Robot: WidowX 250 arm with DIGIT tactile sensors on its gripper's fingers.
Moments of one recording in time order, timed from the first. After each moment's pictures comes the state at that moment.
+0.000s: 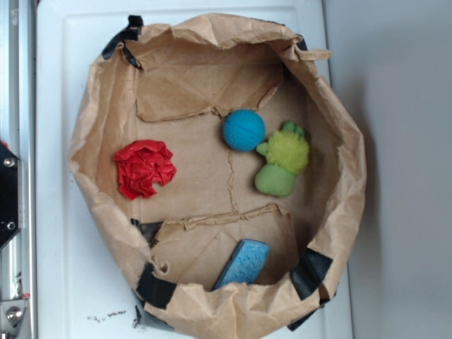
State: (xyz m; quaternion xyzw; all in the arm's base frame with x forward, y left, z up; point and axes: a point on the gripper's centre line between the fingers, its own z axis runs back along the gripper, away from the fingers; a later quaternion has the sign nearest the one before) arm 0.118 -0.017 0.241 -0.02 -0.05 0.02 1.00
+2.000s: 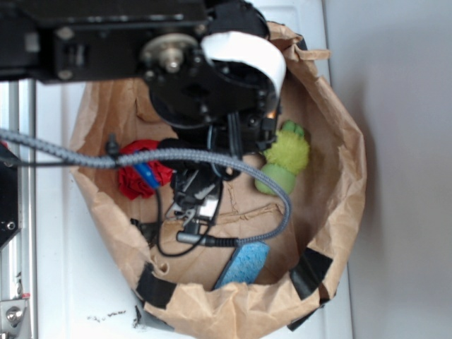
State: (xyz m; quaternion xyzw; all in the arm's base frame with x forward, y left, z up) arm 0.262 0.006 0.144 -0.05 -0.11 -0.13 0.98
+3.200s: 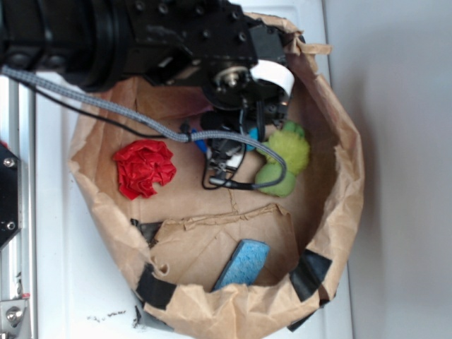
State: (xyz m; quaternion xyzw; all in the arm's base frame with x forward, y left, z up) arm 0.297 0.052 0.054 0.02 -0.11 -0.16 0.98
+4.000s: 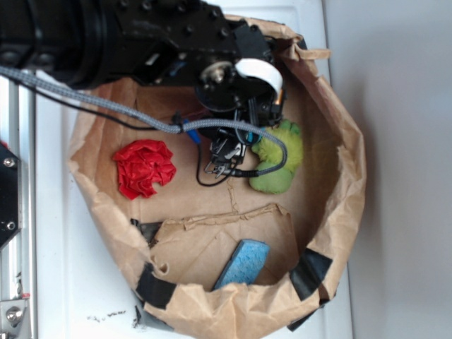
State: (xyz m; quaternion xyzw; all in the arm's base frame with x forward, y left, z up) arm 0.294 0.050 0.049 0.00 -0.13 -0.13 0.98
